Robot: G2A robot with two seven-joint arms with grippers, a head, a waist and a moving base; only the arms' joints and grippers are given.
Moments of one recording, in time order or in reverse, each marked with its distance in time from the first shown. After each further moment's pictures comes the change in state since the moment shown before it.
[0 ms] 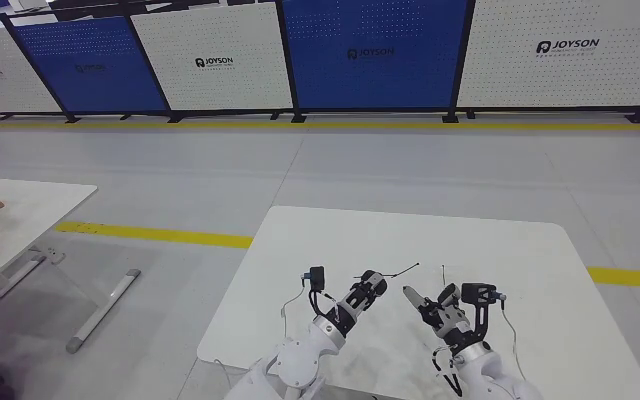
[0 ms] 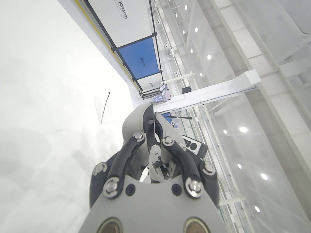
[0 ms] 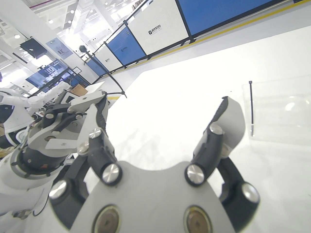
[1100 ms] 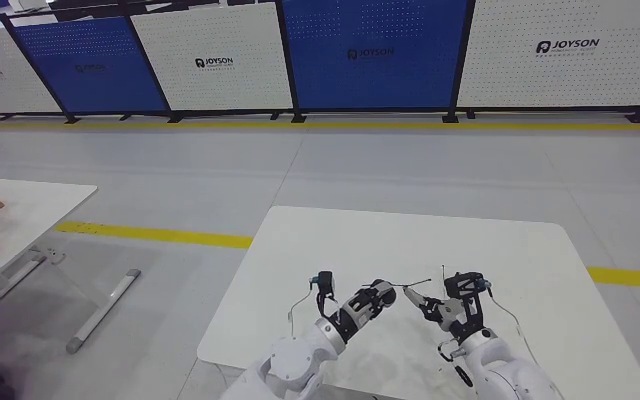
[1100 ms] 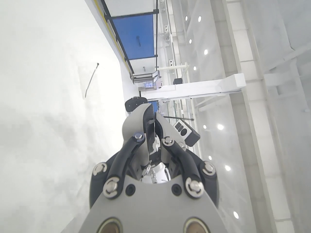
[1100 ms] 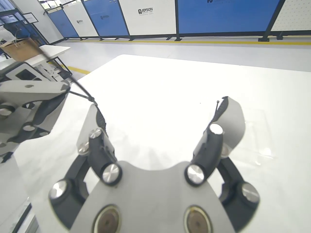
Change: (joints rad) left arm 0.021 0.007 -0.027 -0.048 -0.210 0.072 -0.177; right arm 0.071 0.022 0.012 0.023 -0.321 -0.045 0.083
